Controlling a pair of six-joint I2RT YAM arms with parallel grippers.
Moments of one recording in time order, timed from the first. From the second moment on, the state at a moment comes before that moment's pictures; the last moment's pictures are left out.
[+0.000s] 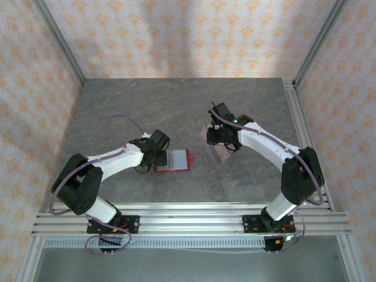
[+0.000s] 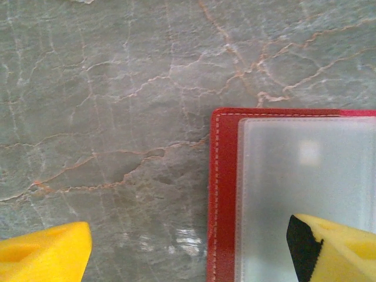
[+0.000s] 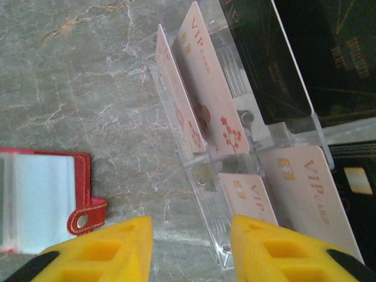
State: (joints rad) left arm -0.54 1.52 0.83 -0.62 -0.31 -0.65; right arm 0.58 1.62 1.25 -0.77 0.04 0.47
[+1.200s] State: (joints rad) left arm -0.54 1.52 0.83 -0.62 -0.35 -0.66; right arm 0.58 1.99 1.58 -0.87 0.16 0.32
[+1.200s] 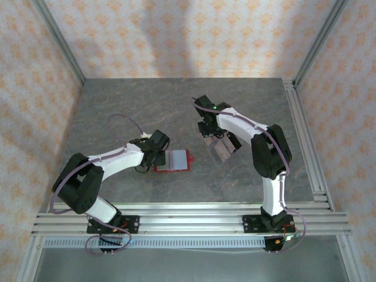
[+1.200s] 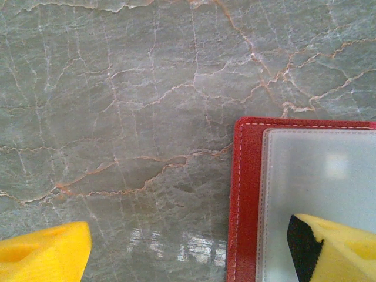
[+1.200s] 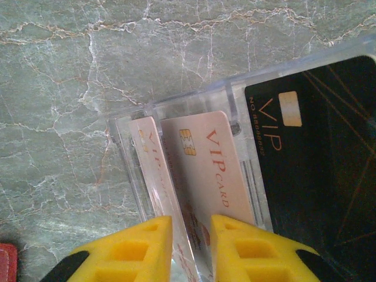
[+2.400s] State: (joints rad) left arm -0.54 1.53 0.83 -0.62 -0.35 -0.67; right arm 0.64 2.05 1.63 -0.90 0.27 0.27
